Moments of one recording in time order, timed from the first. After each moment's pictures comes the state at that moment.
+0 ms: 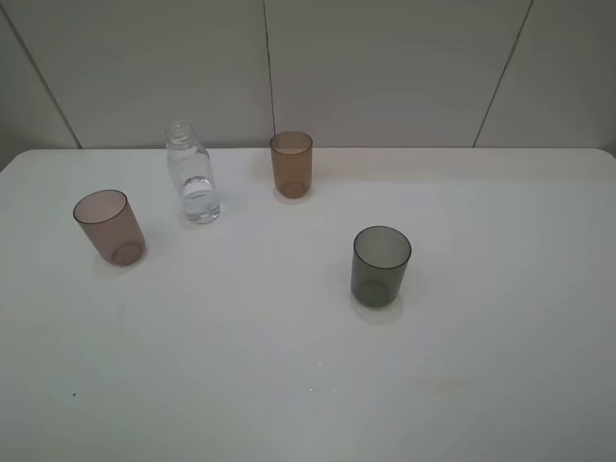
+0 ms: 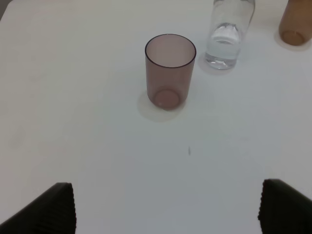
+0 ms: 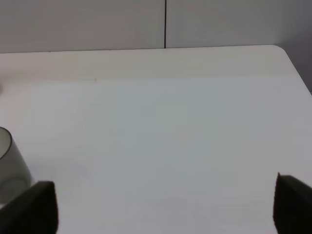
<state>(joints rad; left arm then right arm) -0.01 -0.01 -0.50 -0.04 1.06 0.00 -0.11 0.00 -0.52 0.00 1.06 -0.01</state>
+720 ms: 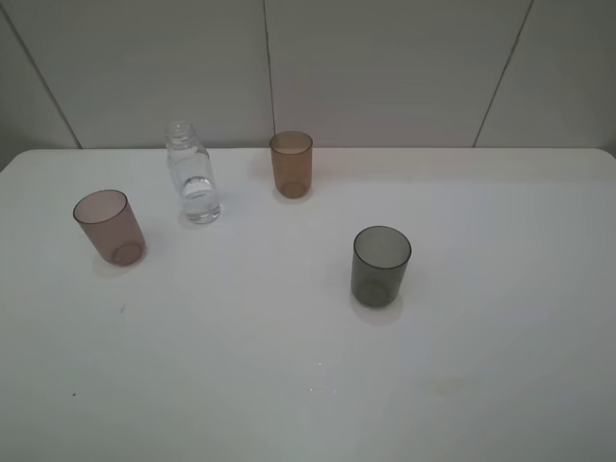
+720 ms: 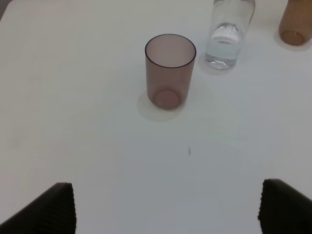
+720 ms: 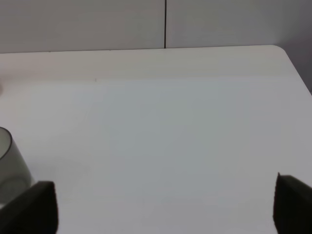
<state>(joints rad) -0.01 -0.01 -0.50 -0.04 1.06 0.00 -0.11 0.00 -0.52 0.00 1.06 -0.01</state>
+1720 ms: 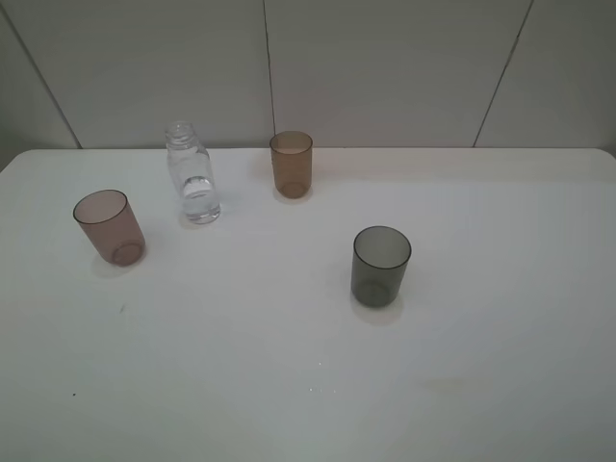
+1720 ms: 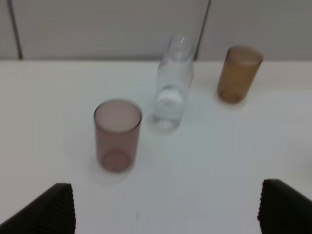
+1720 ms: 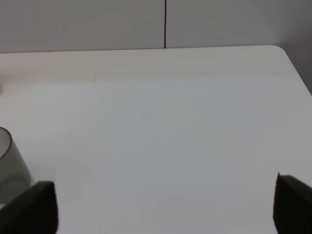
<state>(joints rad) -0.06 0.04 -0.53 -0.20 0.84 0.04 -0.11 0.00 -0.52 0.00 1.06 -0.01</state>
